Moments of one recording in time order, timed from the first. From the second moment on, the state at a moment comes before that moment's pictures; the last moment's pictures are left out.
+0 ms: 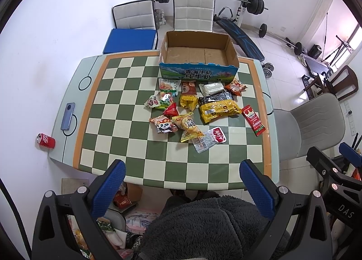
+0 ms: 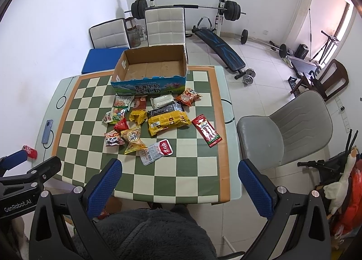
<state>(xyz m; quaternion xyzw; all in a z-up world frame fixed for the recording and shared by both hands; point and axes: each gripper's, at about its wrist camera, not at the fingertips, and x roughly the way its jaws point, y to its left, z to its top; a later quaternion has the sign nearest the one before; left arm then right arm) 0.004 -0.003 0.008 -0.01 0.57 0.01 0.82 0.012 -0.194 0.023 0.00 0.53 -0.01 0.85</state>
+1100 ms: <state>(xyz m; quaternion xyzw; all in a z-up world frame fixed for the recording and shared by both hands) 0.113 0.063 -0.142 -0.03 0.60 0.16 0.78 0.190 -0.234 -0.215 0.26 0.68 -0.04 0.68</state>
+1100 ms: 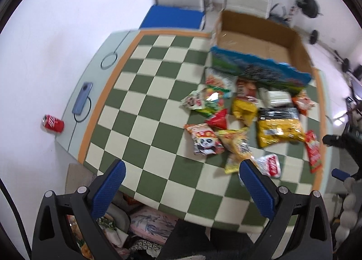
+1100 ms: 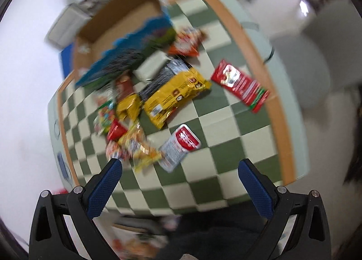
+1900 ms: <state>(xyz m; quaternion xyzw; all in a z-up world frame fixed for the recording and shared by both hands) 0.221 0.107 -0.264 -0.03 0.67 0.17 0.72 0.344 -0.167 -0.438 0.26 0.76 -0.20 0.56</state>
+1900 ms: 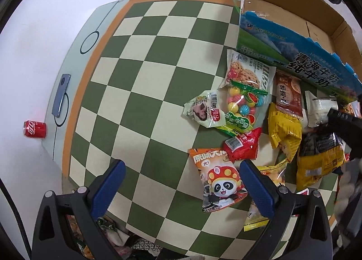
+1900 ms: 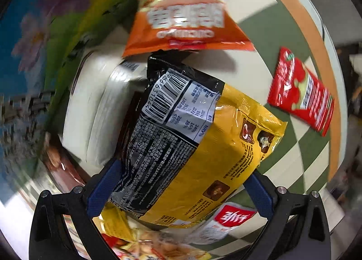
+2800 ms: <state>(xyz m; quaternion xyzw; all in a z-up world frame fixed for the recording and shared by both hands) 0.229 0.012 -0.367 -0.09 0.78 0.03 0.62 0.259 -0.151 -0.465 0.07 0.79 -0.04 0.60</state>
